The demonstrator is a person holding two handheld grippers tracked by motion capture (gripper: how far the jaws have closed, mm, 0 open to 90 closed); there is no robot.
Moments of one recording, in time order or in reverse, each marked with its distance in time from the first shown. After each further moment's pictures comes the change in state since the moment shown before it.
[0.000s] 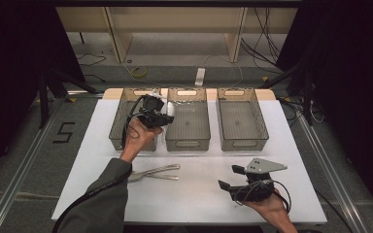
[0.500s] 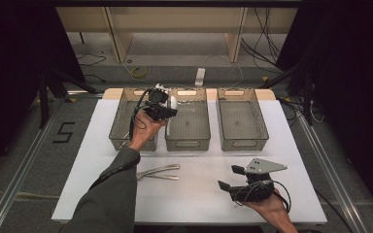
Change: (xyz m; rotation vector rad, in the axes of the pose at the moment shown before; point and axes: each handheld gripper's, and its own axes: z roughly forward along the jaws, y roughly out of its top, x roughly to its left) left arm 0.010 0.018 0.031 0.005 0.012 -0.028; right arm 0.000 0.000 0.000 0.002 0.002 -0.008
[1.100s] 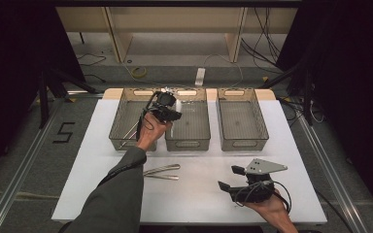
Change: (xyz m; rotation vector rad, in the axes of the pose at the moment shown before) left arm -0.008 -0.002 0.025 0.062 0.039 0.062; right arm 0.001 0.000 -0.001 -0.001 0.005 -0.002
